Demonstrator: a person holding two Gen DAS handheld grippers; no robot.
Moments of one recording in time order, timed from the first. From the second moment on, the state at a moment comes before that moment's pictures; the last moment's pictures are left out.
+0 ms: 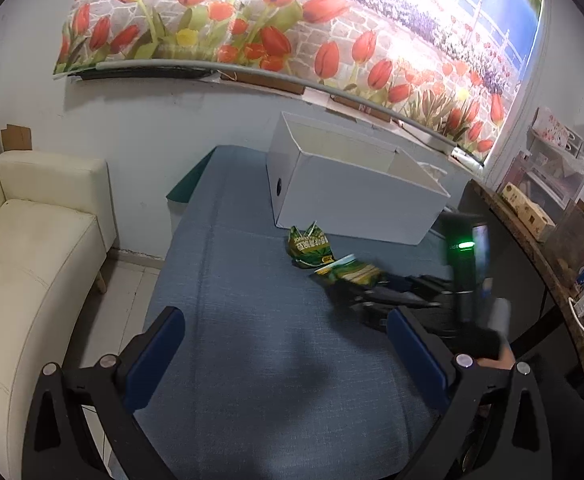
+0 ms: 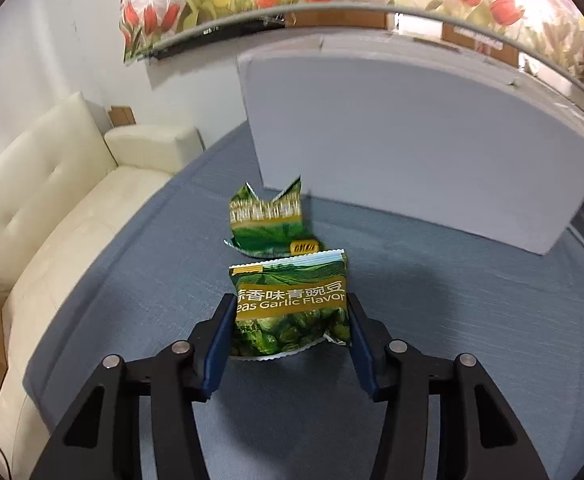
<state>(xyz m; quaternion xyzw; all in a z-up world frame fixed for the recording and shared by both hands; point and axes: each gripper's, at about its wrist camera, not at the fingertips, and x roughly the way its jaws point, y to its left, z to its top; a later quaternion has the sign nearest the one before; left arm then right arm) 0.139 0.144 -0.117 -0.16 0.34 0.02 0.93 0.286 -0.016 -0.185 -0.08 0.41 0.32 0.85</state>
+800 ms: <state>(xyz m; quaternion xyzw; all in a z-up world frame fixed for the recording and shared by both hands) 0.314 0.080 -0.193 -0.08 0.41 0.06 0.91 0.207 -0.179 -0.145 0.03 0.37 0.25 0.90</state>
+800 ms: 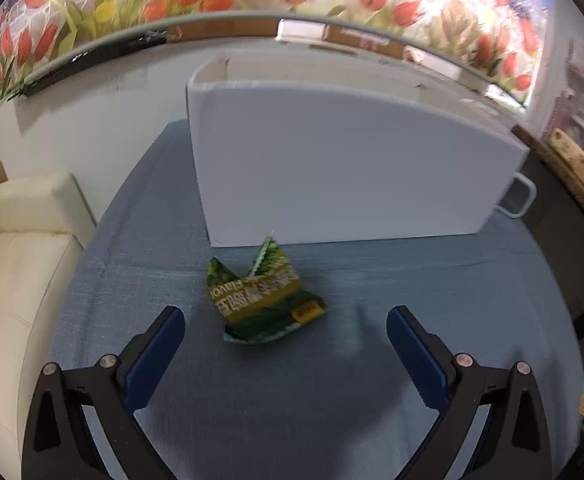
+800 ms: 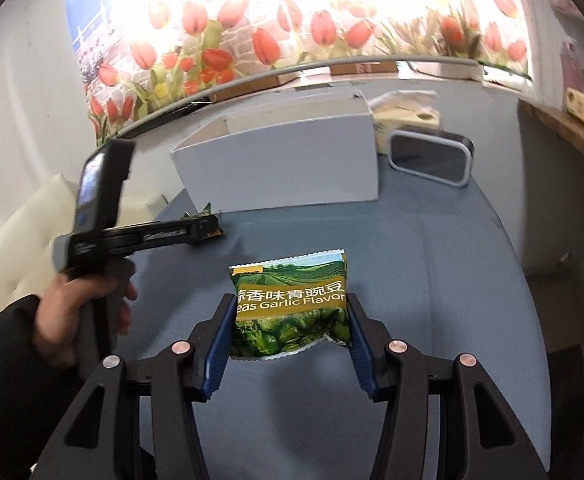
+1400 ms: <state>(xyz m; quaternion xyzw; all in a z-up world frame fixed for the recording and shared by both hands) 0.305 0.083 -0.176 -0.07 0.39 0.02 0.92 0.204 -0.175 -0.149 0.02 0.36 0.25 0.90</state>
